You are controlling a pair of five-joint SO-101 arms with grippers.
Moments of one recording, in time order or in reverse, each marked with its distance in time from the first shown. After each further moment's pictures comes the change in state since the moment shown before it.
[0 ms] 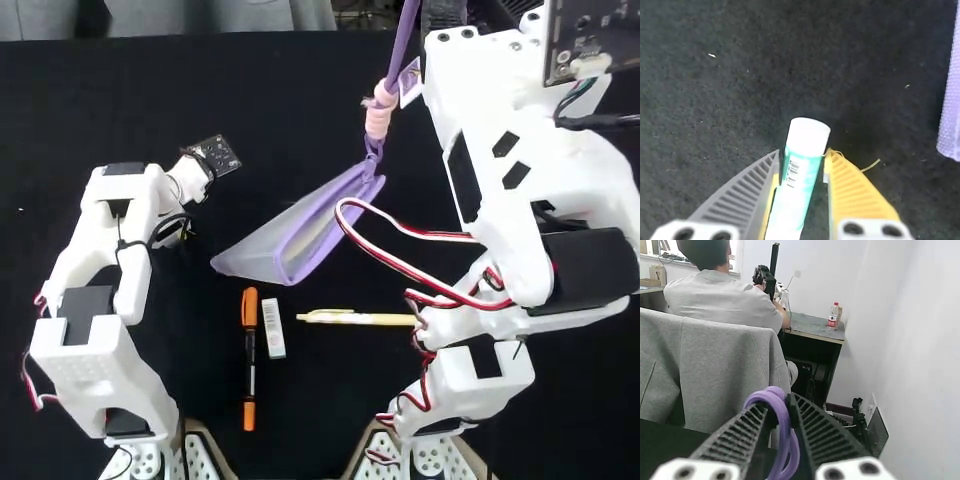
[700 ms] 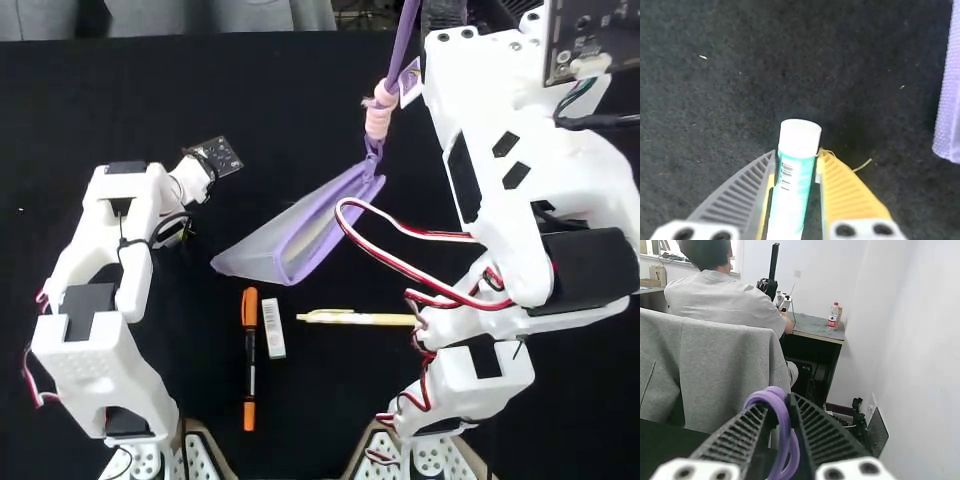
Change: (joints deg) left arm 0.2 1.3 -0.9 1.2 -0.1; right arm 0.0 0.0 0.0 0.0 0.0
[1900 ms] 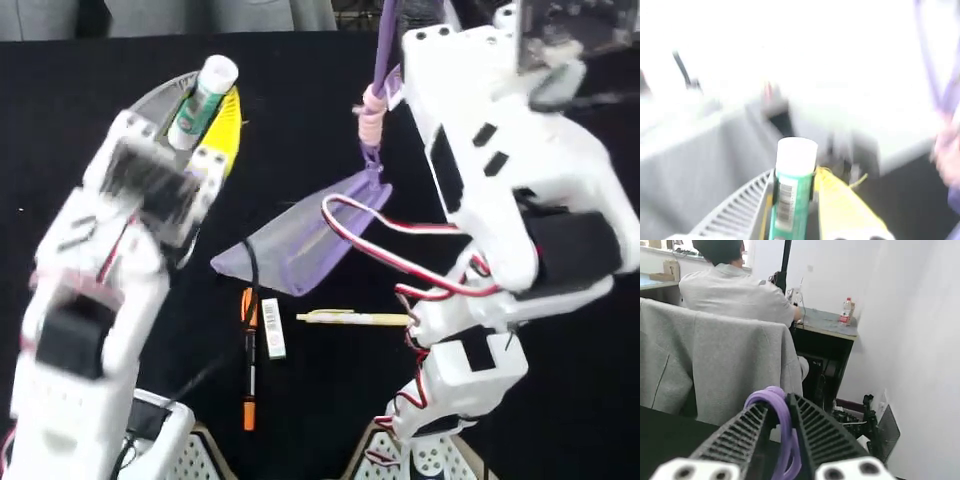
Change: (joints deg) left arm 21.6 -75.1 9.8 -16.2 40.5; right arm -2.6 1.8 -0.1 0.1 0.0
